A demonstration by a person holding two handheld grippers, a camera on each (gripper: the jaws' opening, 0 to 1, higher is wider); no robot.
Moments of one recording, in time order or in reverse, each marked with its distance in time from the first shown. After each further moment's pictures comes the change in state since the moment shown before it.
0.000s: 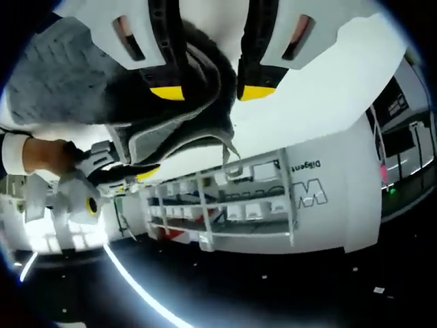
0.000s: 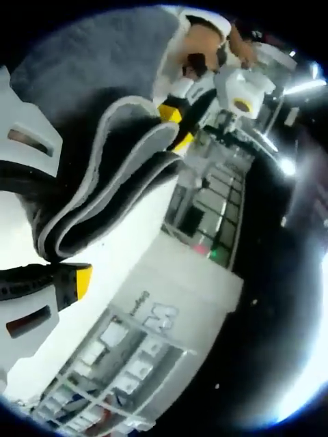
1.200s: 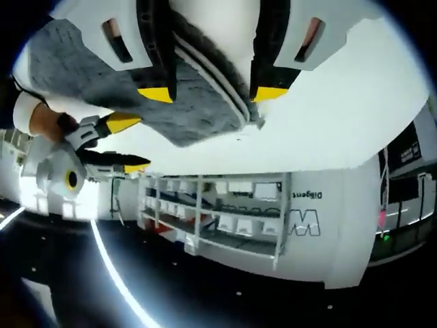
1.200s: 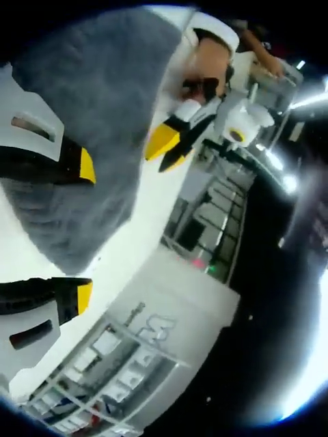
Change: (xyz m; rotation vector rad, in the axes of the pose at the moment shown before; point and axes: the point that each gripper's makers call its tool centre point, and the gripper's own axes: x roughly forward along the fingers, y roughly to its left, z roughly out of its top) left arm -0.007 0.000 -0.012 -0.271 0.042 -0.048; right arm -0.009 0.026 0.006 0.019 0.000 0.087
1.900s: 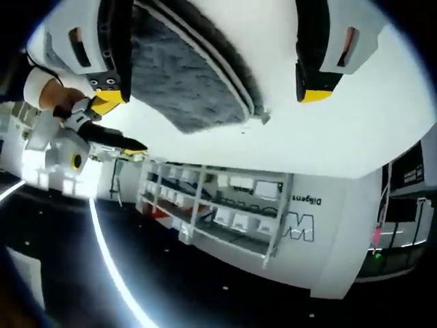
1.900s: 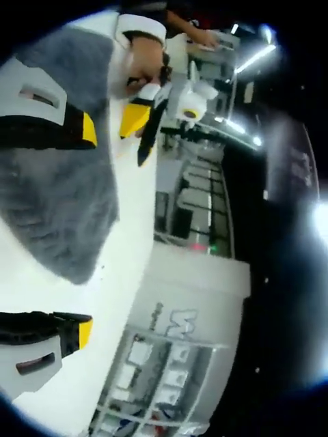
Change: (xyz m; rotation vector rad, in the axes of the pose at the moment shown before) left arm 0.001 -0.001 0.012 -0.119 -0.043 -0.029; right arm -0.009 -0.017 0.003 0.278 -0.052 -0.011
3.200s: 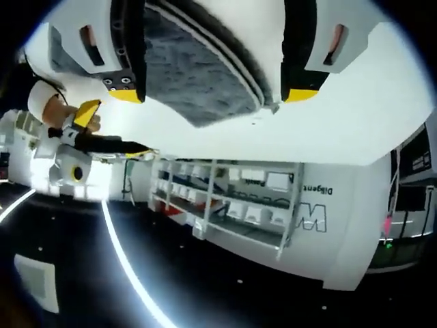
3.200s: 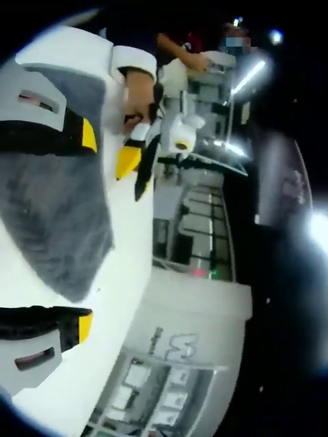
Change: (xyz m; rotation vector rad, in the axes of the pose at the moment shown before) left arm -0.010 -0.015 0.010 0.077 -0.036 -0.067; right arm -0.046 0.056 0.024 -0.021 0.007 0.190
